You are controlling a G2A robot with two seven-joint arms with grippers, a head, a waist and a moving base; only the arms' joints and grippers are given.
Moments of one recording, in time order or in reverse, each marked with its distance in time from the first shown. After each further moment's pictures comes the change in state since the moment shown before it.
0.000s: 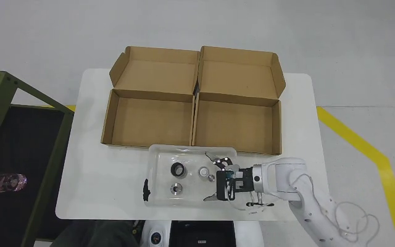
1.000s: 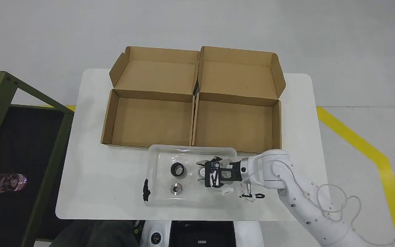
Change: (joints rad) left arm 0.000 0.000 0.000 0.000 0.000 0.000 0.000; right arm 0.149 -0.016 -0.150 0.169 0.036 0.068 0.094
